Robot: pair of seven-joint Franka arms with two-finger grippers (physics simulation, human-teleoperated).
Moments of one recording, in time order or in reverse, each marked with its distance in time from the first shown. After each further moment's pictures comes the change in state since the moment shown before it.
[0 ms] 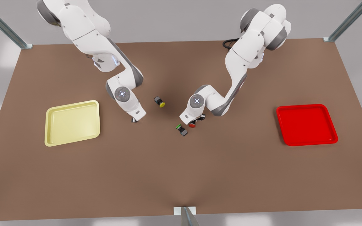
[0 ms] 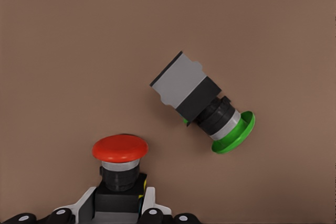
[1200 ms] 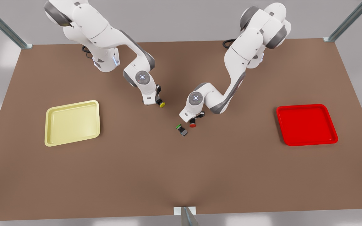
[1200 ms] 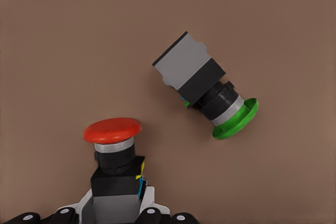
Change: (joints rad) left arm -0.016 -0.021 0.000 -0.040 0.014 0.016 -0.077; right arm 0.074 0.042 0.207 -0.117 0.006 0.156 0.892
